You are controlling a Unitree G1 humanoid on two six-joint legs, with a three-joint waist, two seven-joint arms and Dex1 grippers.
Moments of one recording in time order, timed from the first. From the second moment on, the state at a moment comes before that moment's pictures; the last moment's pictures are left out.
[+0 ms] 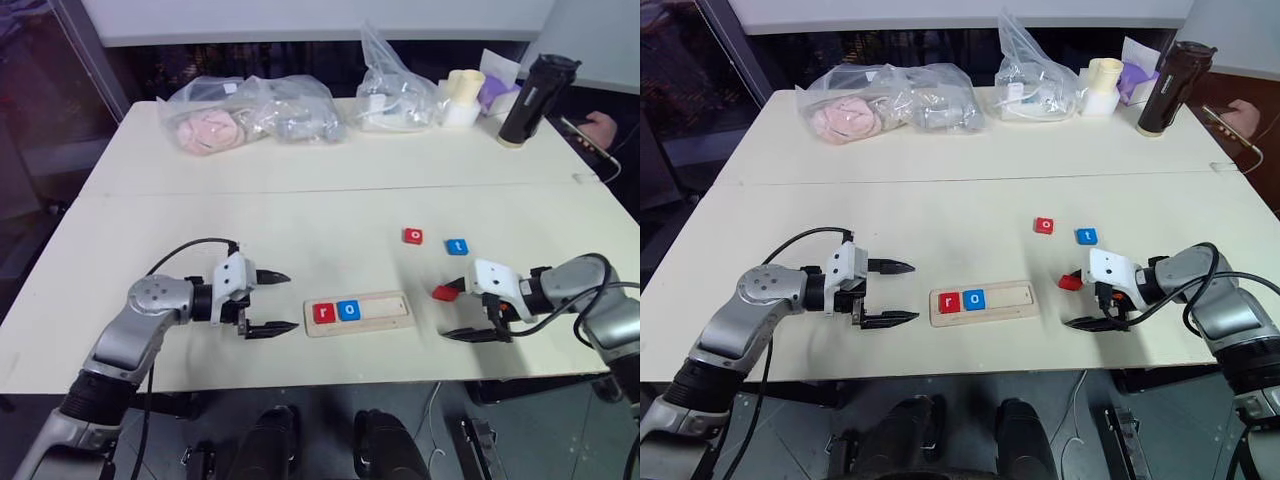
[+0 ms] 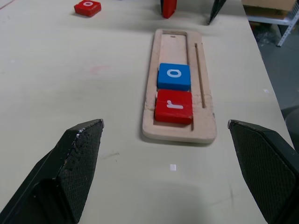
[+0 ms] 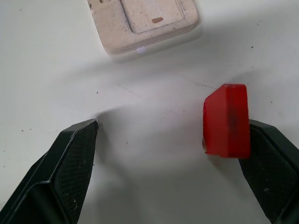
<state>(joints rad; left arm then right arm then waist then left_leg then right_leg) -0.29 0.66 -0.14 -0.09 -0.34 0.23 -1.17 -0.36 -1.00 0.16 0.18 0.16 0.12 1.34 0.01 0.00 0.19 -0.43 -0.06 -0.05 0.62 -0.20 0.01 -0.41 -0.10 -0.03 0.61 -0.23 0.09</state>
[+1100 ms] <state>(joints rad) -0.31 0.64 -0.14 -0.07 -0.33 0.21 -1.17 -0.30 -1.02 0.11 0.06 0.14 0.21 1.29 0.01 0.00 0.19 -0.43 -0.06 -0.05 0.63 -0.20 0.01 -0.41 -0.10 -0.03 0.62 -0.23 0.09</state>
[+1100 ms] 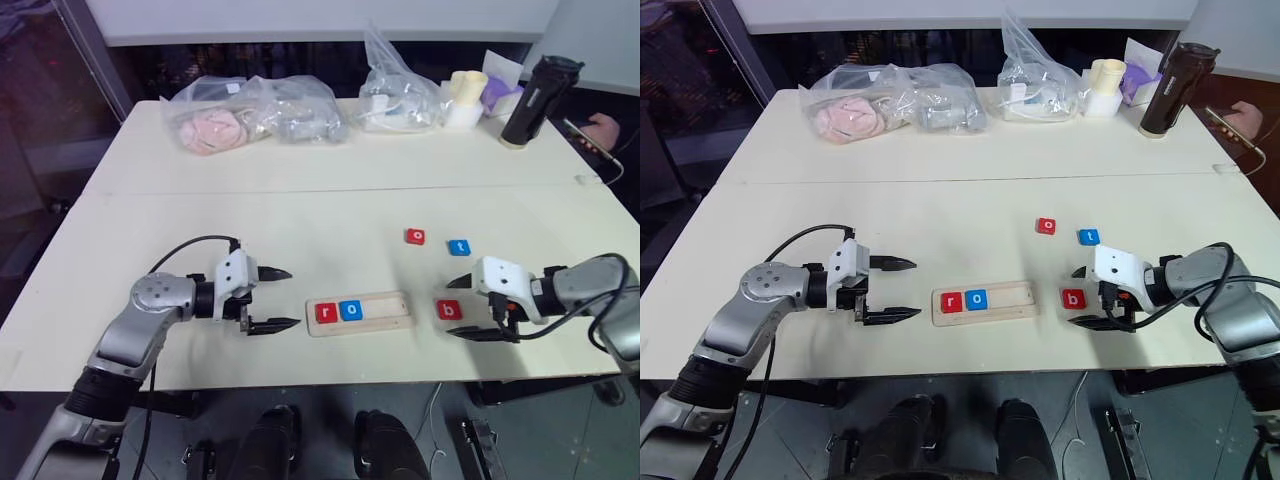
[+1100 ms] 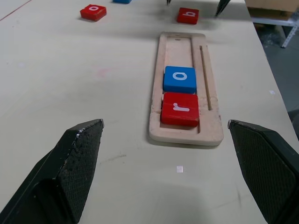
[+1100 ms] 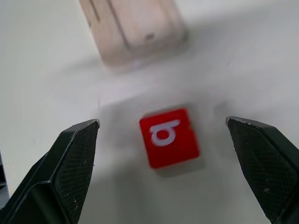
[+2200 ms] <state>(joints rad) -0.28 0.65 -0.14 -0.10 -0.32 0.23 -1.15 -0.38 -0.98 0.14 0.02 0.13 0.23 1.33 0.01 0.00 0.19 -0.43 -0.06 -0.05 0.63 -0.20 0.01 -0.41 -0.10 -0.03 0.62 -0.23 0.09</state>
